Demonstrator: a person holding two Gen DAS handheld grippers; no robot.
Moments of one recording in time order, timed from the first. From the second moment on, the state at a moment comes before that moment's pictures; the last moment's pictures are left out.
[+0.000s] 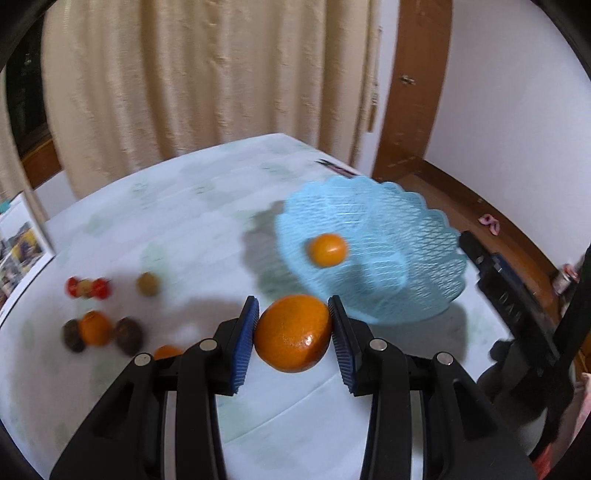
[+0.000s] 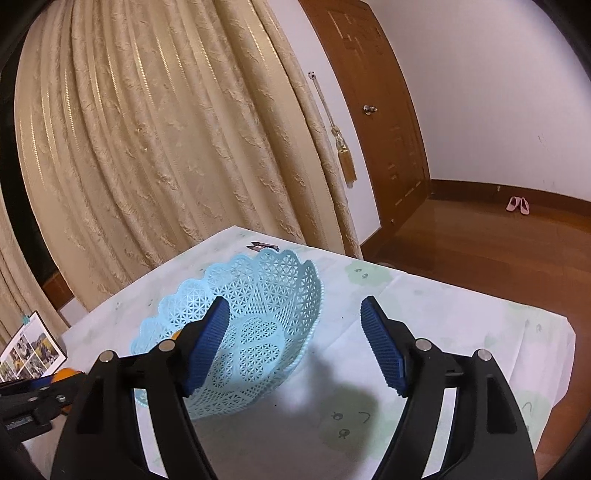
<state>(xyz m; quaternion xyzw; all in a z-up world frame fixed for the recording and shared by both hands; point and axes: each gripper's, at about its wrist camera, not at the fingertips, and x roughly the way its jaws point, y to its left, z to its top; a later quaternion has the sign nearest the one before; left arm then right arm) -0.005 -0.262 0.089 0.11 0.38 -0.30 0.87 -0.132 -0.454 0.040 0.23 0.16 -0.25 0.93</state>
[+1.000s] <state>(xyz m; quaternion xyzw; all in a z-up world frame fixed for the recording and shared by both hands) 0.017 -0.239 0.122 0.06 0.32 -0.26 0.91 -0.133 -0.456 0.039 0.25 0.15 -0.27 0.92</state>
